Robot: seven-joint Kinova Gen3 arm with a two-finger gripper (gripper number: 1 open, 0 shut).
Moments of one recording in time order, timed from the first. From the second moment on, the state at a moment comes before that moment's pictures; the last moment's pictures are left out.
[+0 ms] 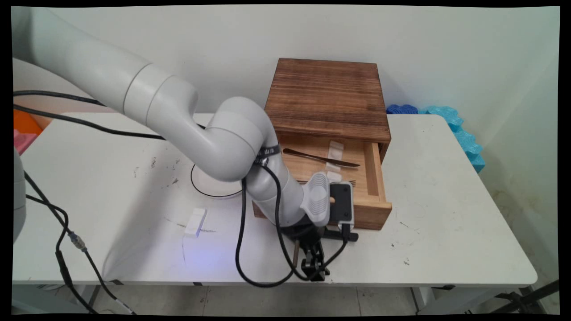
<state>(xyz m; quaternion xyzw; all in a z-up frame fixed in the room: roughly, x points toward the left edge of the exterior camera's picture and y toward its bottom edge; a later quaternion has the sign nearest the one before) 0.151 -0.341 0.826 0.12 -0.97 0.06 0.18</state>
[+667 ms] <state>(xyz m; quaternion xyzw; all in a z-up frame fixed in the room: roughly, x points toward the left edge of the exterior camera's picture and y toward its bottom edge) 0.144 -0.298 0.832 0.11 -0.98 0.05 0.19</state>
